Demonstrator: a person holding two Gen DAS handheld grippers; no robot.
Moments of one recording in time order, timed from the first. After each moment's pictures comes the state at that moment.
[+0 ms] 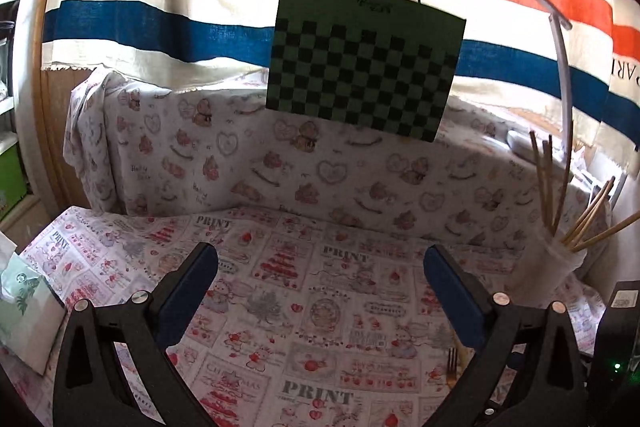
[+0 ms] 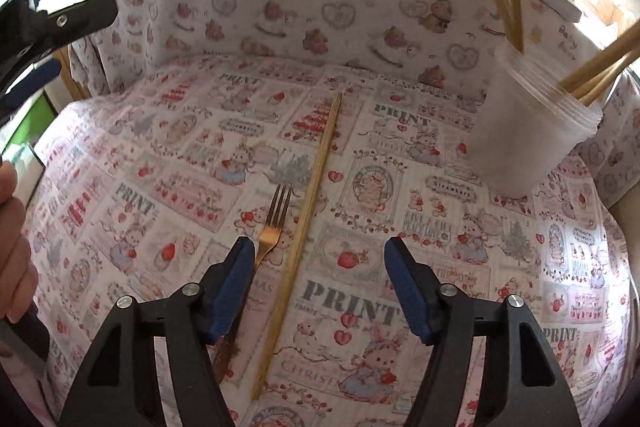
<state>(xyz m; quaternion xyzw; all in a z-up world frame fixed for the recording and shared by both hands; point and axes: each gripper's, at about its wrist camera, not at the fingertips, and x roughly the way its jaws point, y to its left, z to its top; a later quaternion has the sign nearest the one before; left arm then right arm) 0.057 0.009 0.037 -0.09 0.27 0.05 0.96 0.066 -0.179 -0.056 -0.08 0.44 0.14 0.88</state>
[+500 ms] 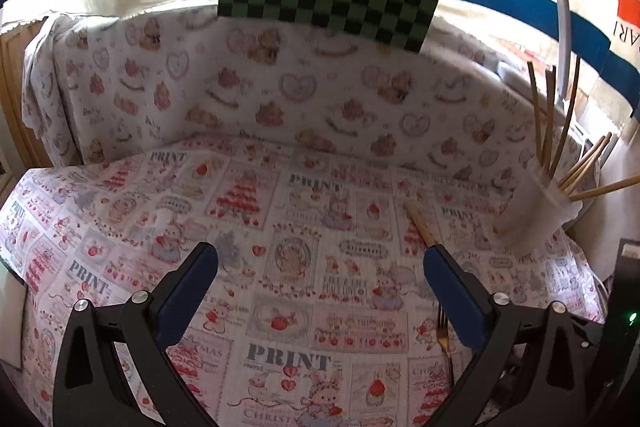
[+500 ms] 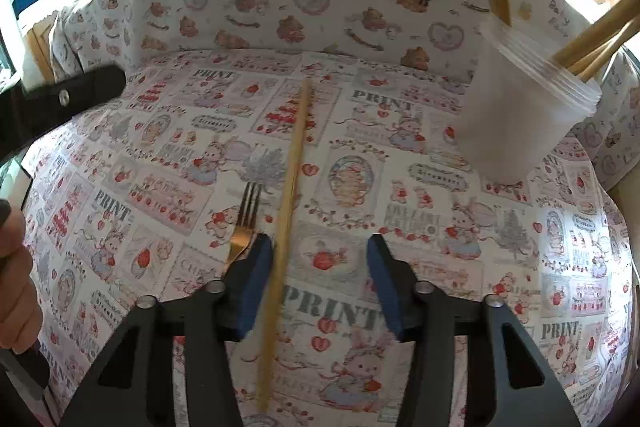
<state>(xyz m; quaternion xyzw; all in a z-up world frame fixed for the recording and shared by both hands) 0.083 -0.002 0.001 -0.10 0.40 -0.02 0.91 0.083 -0.195 -0.061 -0.05 0.46 0.11 0.88</state>
